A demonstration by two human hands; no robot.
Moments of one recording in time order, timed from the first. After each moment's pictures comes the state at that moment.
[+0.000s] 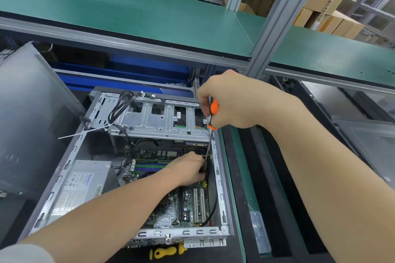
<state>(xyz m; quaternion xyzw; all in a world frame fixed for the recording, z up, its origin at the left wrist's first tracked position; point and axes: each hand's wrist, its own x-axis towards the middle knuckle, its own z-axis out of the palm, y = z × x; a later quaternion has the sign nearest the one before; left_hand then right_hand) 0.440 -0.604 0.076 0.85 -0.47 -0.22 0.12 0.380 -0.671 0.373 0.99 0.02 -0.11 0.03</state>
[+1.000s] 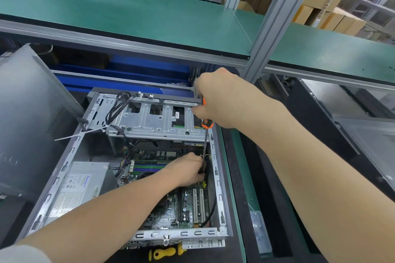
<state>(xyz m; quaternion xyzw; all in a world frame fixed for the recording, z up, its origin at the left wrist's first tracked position) 0.437 -0.604 0.080 0.84 -0.48 -0.23 0.10 0.392 -0.667 0.352 1.00 -0.05 -0.03 0.05</state>
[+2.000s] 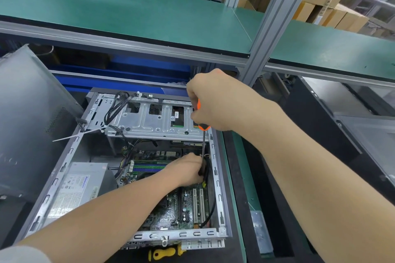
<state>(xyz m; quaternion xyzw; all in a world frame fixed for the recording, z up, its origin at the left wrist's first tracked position) 0.436 -0.608 0.084 0.84 -0.46 -0.25 0.09 0.389 -0.660 0.351 1.00 -0.03 -0.03 0.03</state>
